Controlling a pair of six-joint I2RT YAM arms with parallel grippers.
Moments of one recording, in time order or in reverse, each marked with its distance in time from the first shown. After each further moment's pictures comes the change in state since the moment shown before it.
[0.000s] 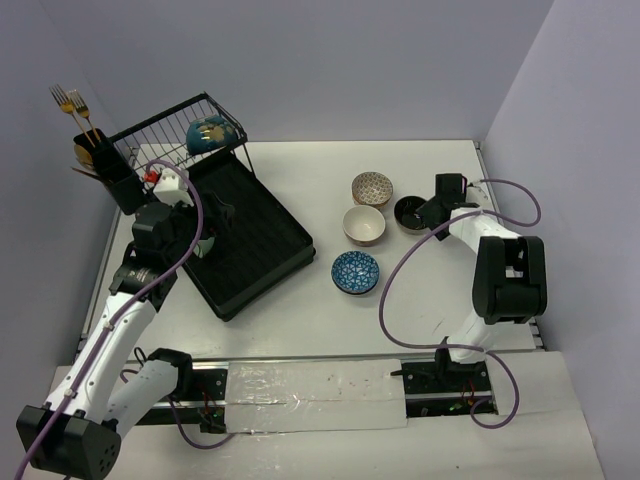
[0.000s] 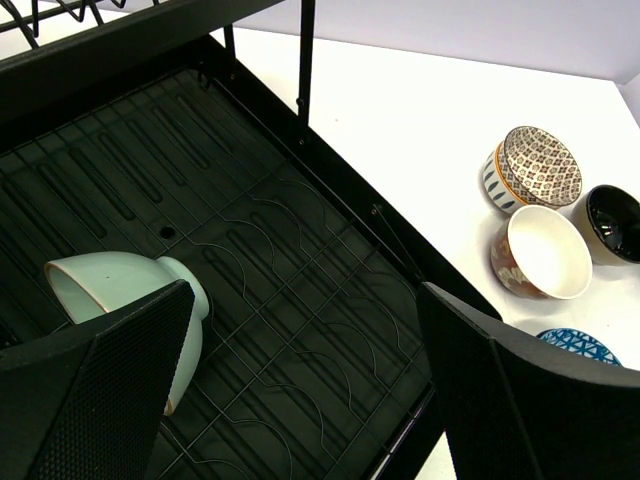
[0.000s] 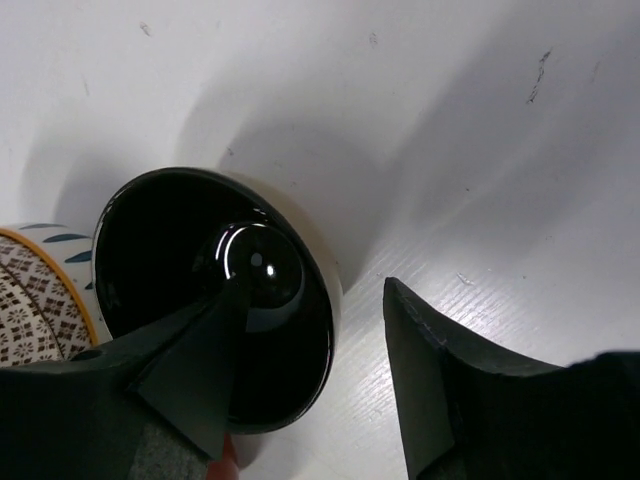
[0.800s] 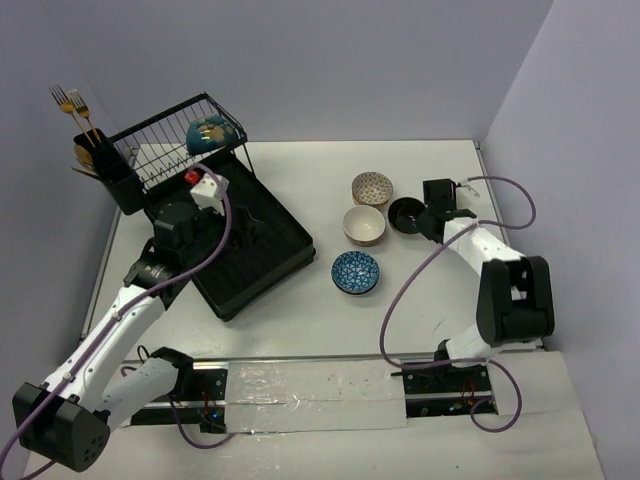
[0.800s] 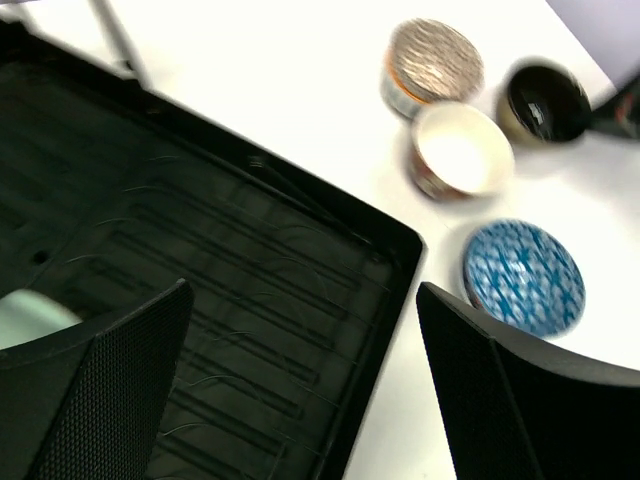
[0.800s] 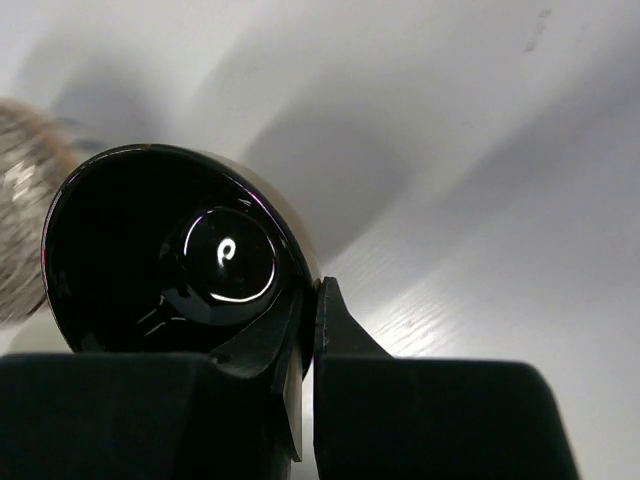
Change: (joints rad) left arm -0.125 0.056 0.000 0.019 0.145 0.084; right arm 0.093 -0.109 -0.068 -0.050 0.086 -0.071
